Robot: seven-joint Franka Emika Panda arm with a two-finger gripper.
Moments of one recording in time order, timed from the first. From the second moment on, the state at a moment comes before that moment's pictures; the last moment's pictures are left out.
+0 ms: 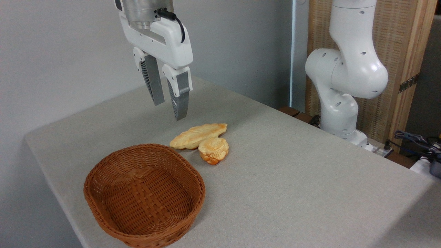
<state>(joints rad) -0.07 -0.05 -0.06 -1.65 -0.08 1.63 0.66</state>
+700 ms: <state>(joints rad) -0.07 -0.07 -0.06 -1.70 -0.07 1.62 0.66</state>
